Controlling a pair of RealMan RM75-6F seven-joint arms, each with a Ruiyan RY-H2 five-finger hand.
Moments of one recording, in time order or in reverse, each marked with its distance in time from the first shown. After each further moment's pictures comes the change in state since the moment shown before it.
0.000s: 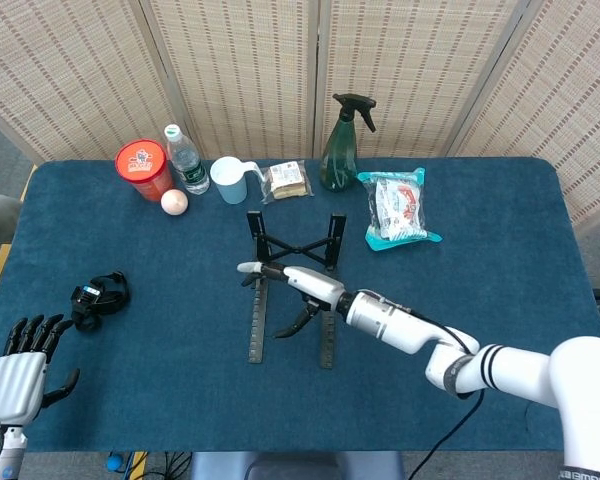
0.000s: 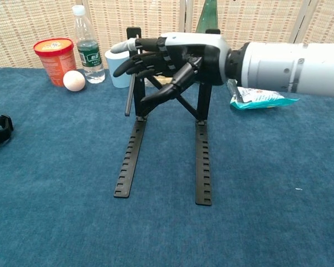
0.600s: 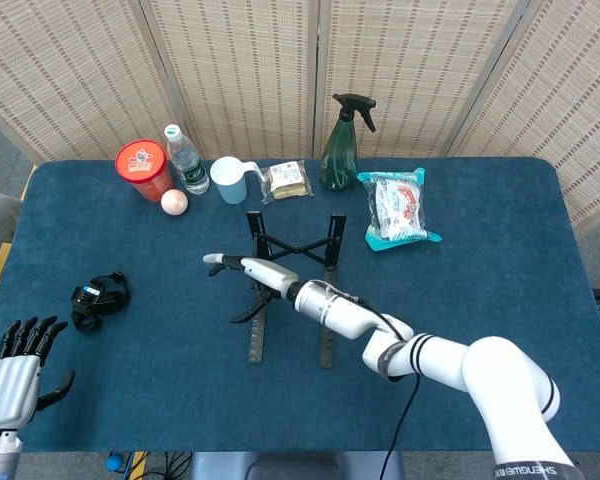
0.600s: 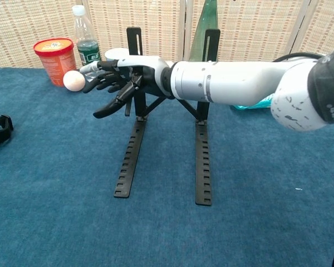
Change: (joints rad) left arm 0.016 0.001 0.003 0.012 0.013 0.019 -0.017; right arm 0.172 -0.278 0.071 0.335 0.112 -0.192 0.010
